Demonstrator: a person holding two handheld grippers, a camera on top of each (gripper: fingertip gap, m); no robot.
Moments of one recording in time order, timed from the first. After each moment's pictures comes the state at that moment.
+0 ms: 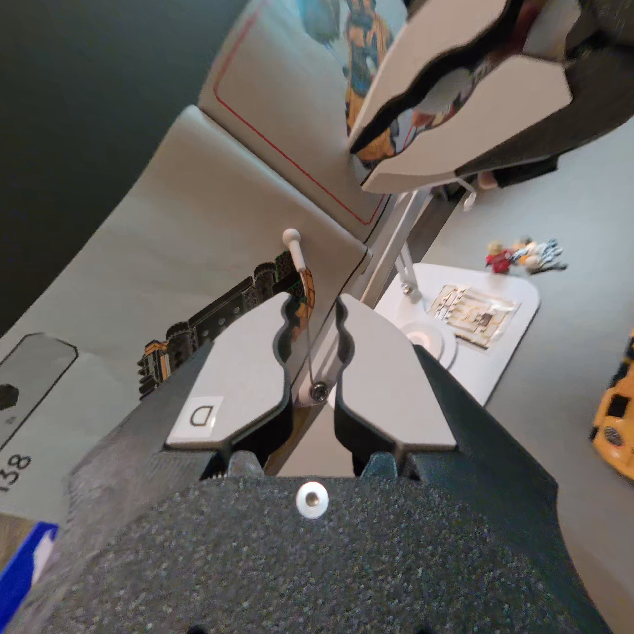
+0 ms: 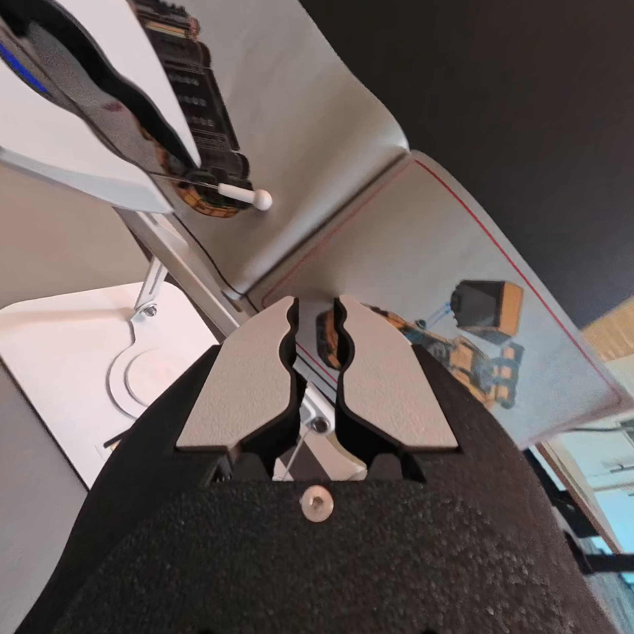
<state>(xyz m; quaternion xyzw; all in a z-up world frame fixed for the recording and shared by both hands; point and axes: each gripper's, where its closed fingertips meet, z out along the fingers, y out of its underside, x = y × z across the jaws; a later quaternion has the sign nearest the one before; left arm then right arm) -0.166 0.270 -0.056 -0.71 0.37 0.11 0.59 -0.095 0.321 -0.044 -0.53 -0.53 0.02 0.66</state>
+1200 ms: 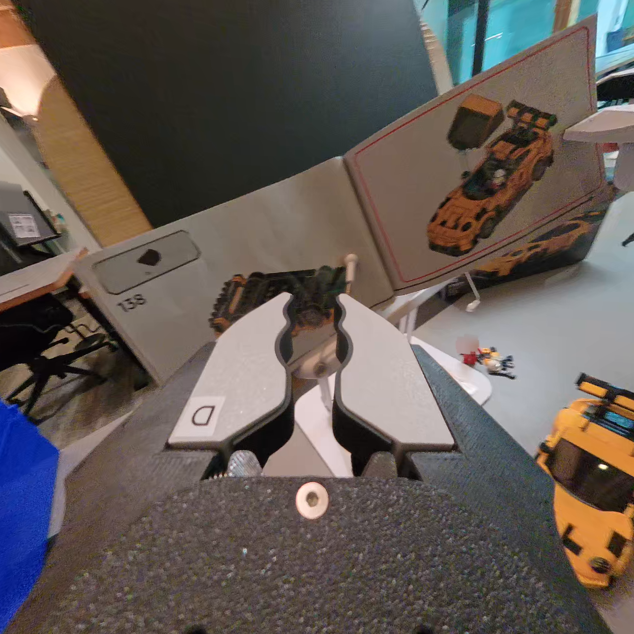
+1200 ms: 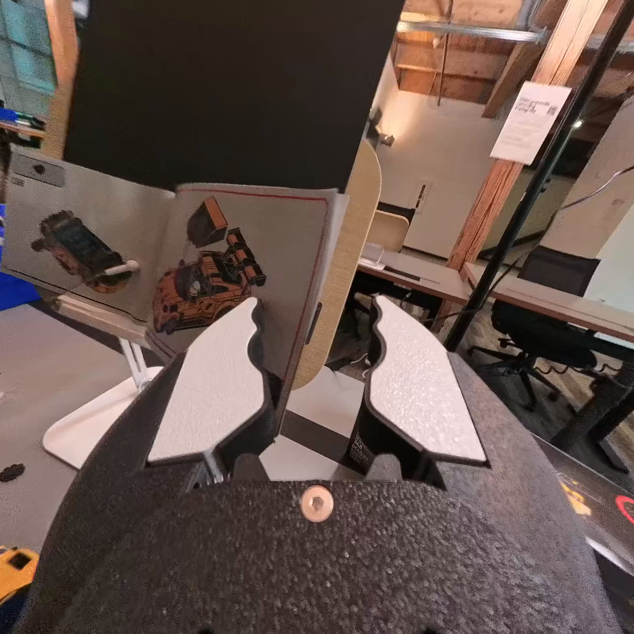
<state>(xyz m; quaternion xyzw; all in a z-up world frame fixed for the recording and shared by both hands) -0.199 0.234 -0.016 -0.70 0.18 0.00 0.69 0.040 0.314 0.019 -0.60 -0.29 0.16 0.73</state>
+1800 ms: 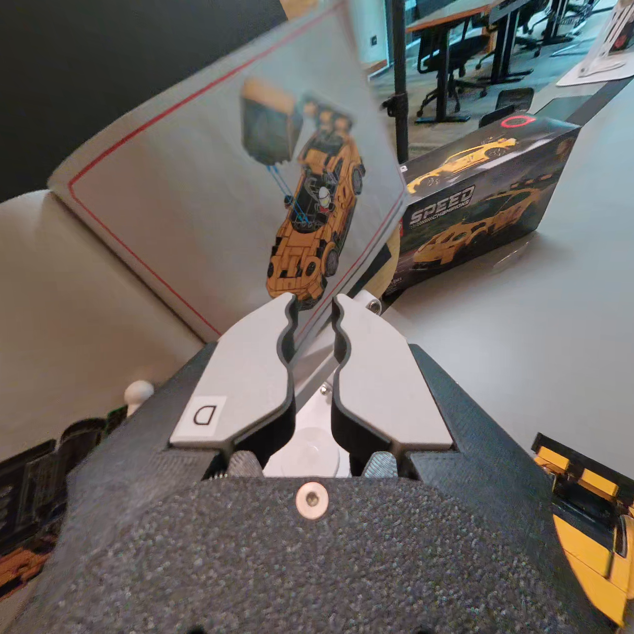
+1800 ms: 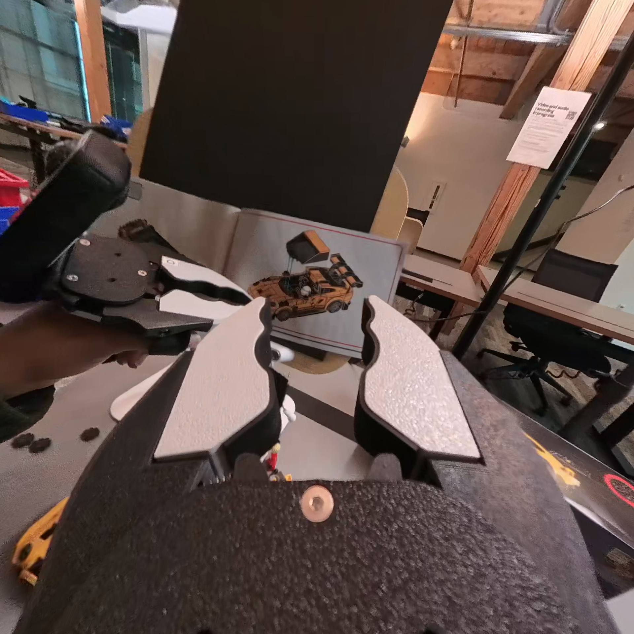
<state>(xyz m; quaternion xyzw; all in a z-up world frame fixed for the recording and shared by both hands) -0.066 0.321 -0.054 -0.74 0.26 -0.03 0.62 0.041 0.258 0.028 -0.60 -0.31 0.18 0.72</state>
